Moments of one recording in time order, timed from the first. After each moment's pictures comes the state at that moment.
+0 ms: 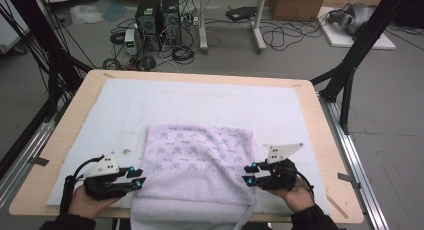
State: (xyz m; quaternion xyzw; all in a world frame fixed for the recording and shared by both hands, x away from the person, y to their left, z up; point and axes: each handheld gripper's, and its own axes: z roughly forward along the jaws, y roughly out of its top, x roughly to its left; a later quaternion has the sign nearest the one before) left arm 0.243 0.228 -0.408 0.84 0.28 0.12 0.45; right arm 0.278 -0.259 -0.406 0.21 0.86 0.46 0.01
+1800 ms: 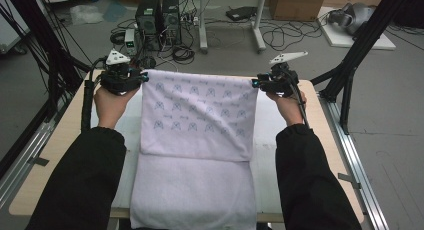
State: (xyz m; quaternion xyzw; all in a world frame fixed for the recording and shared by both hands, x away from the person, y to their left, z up) left arm 0.437 0.215 -0.306 0.75 0.42 0.29 0.43; right arm 0.466 -0.260 -0.298 0.34 0.82 0.41 0.20
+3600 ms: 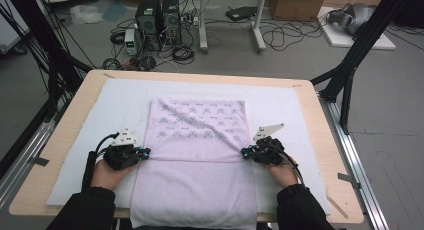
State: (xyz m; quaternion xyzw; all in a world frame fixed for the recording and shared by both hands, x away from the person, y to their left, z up) left arm 0.313 0.220 -0.436 0.83 0.34 0.14 0.41; right arm 0.345 -0.245 -0.432 0.26 0.88 0.38 0.07
